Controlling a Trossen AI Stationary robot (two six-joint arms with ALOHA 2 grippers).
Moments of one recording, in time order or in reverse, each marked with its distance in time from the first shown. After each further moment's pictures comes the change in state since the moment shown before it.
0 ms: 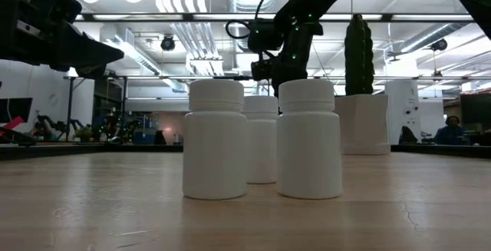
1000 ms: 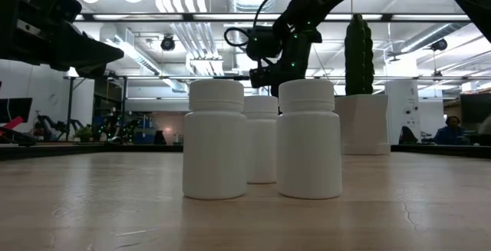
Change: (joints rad) left arm -0.001 0.000 0.000 0.005 0.000 0.000; right arm 0.000 0.030 -0.024 0.043 -0.026 -0.014
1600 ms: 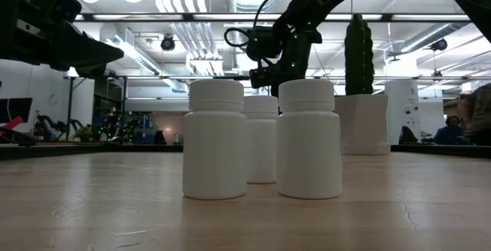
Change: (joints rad) left arm 0.001 -0.002 0.000 -0.001 0.000 0.000; right arm 0.000 0.000 -0.003 0.006 -0.001 -0.011
